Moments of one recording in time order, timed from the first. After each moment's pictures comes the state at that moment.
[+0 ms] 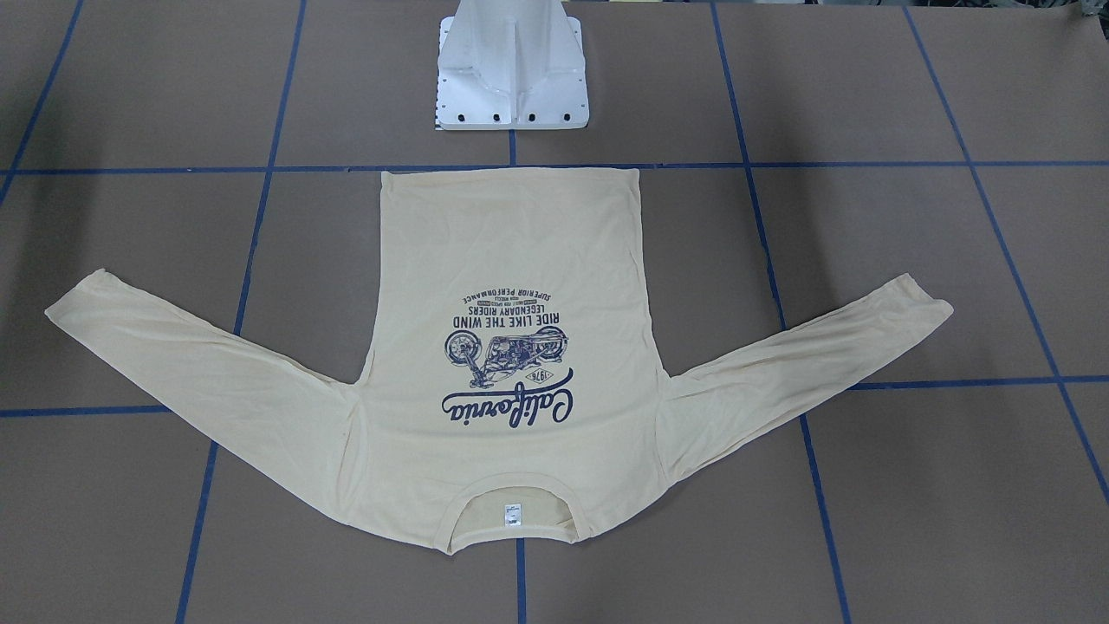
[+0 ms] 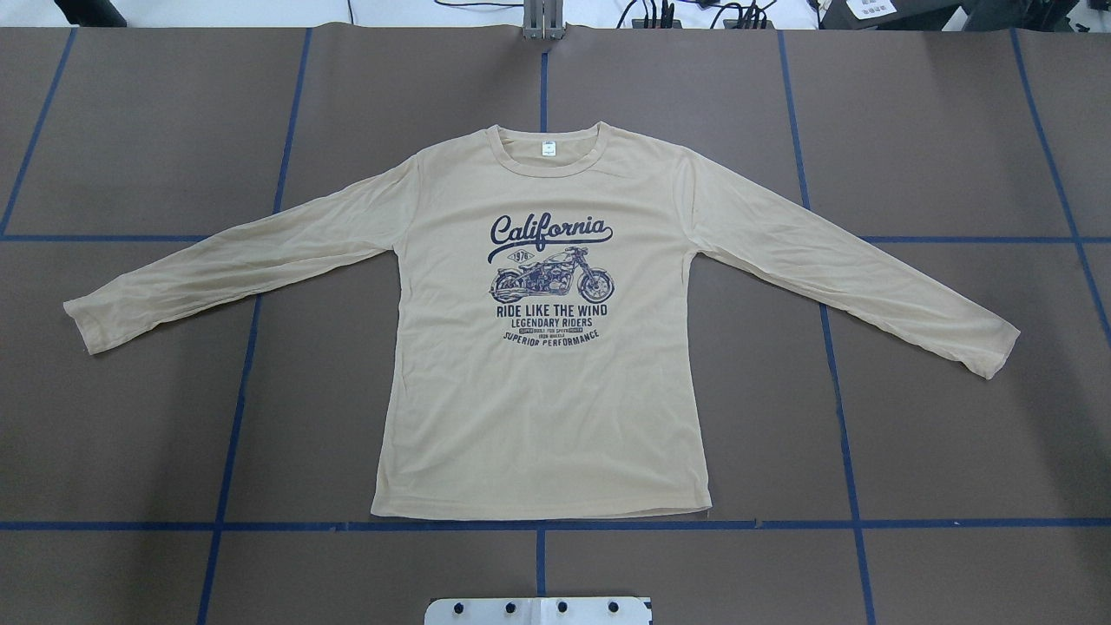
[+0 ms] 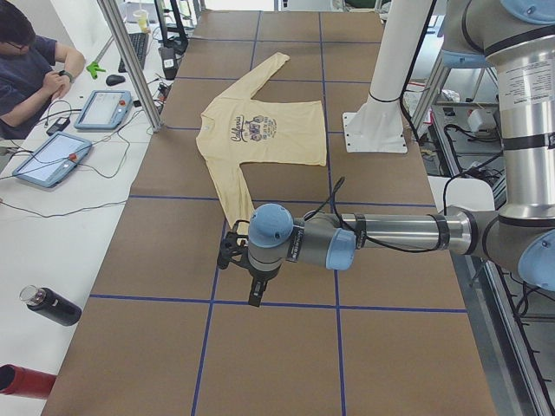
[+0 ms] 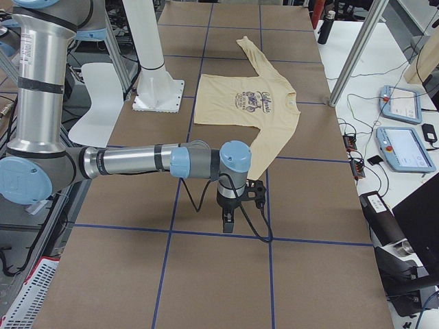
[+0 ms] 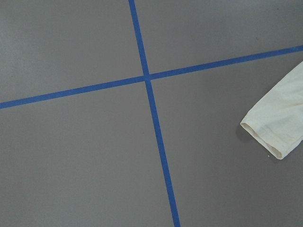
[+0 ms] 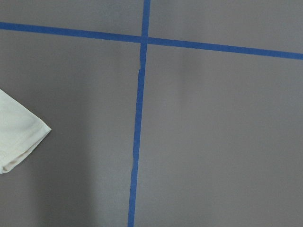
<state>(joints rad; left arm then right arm) -1.58 -1.37 -1.76 -1.77 -2.40 0.07 1.52 -1.73 1.85 -1.71 2.22 -0.04</state>
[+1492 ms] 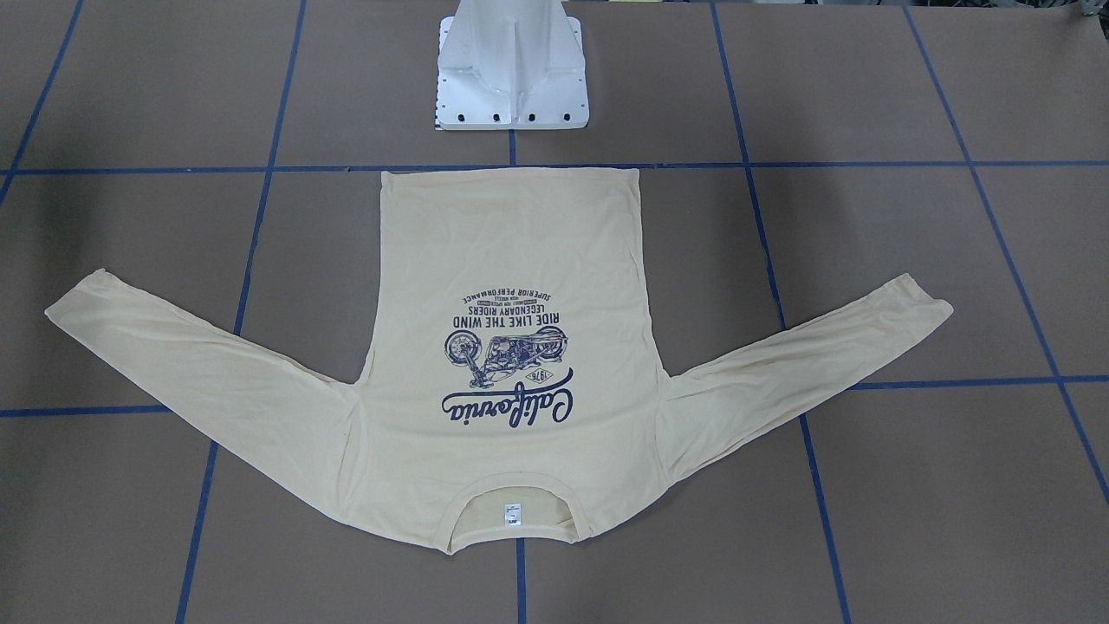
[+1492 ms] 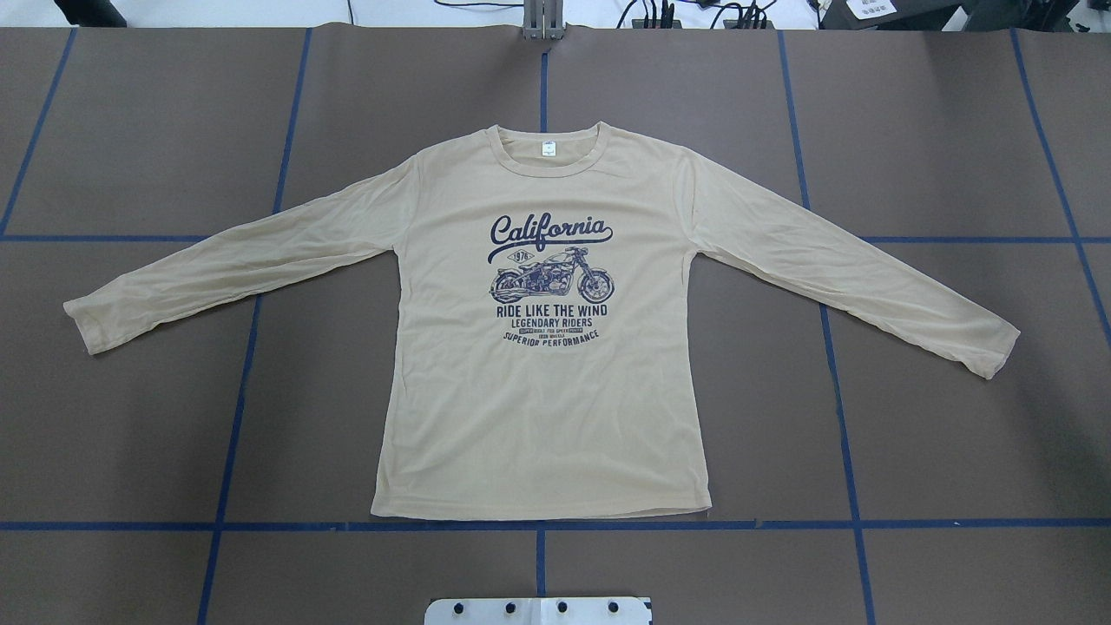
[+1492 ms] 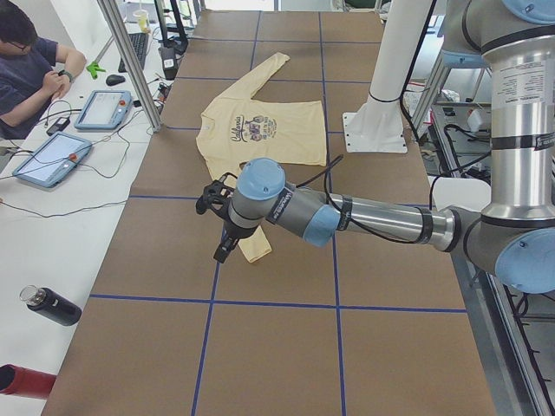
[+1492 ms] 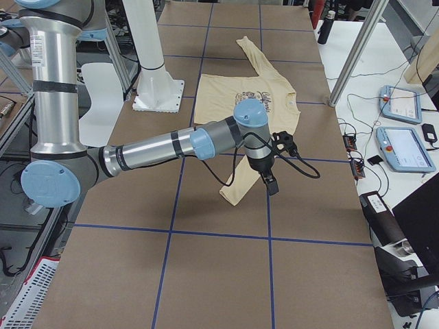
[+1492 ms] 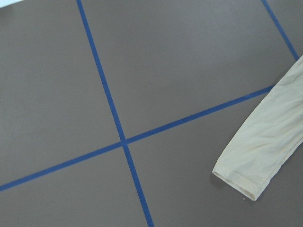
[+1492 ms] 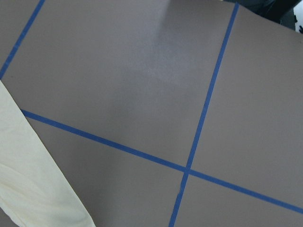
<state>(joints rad) -1.58 -1.49 -1.82 -1.96 -2.40 0.06 1.50 -1.58 1.87 -1.42 2.22 -0.01</state>
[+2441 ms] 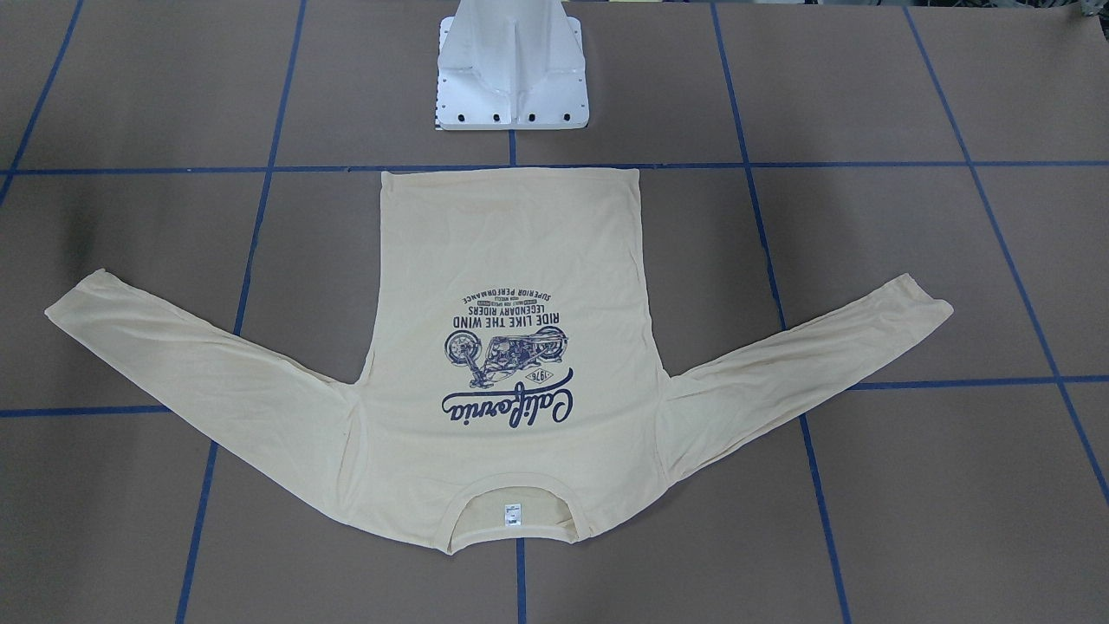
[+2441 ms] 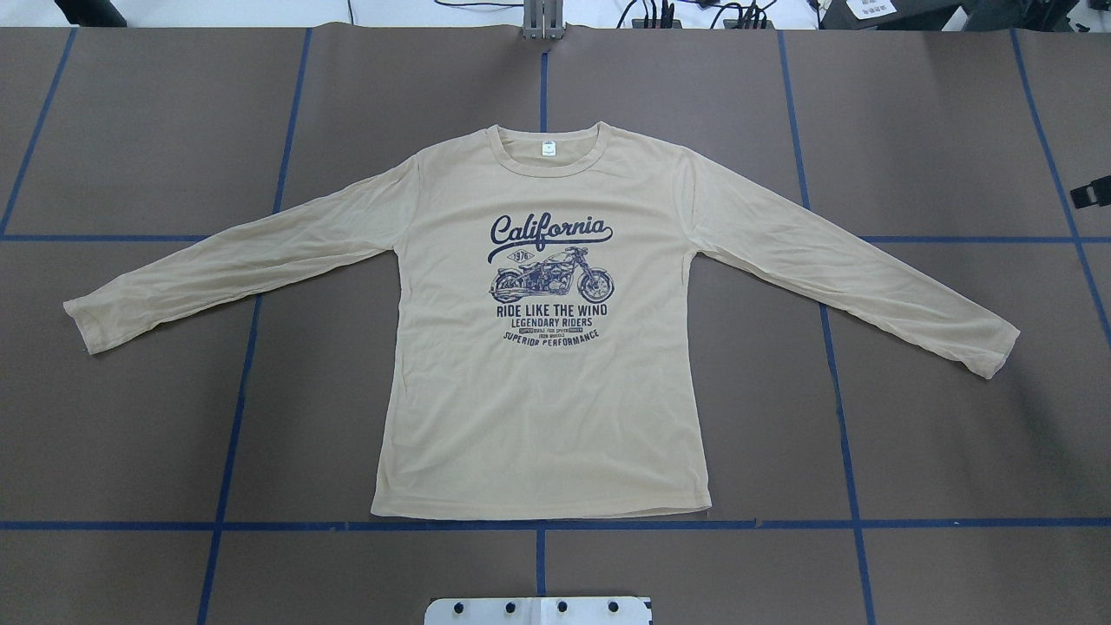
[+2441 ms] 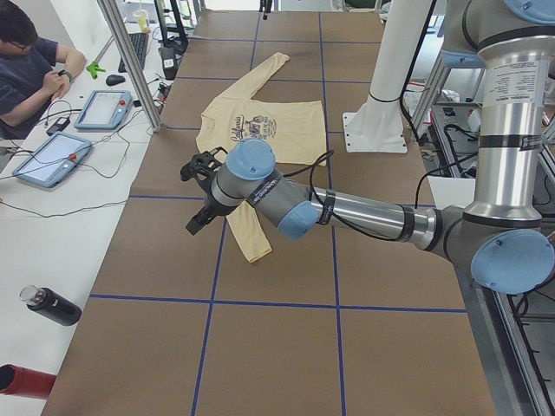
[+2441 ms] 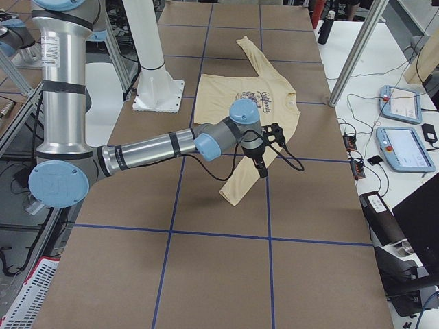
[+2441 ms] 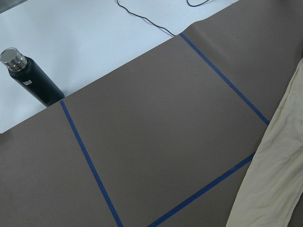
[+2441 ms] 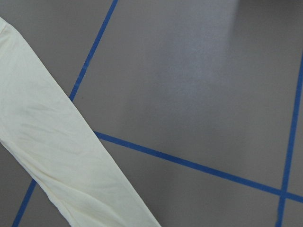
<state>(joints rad) -1.58 -1.55 -1.78 -2.14 -2.40 0.06 1.25 -1.66 1.88 -1.11 2.23 0.40</state>
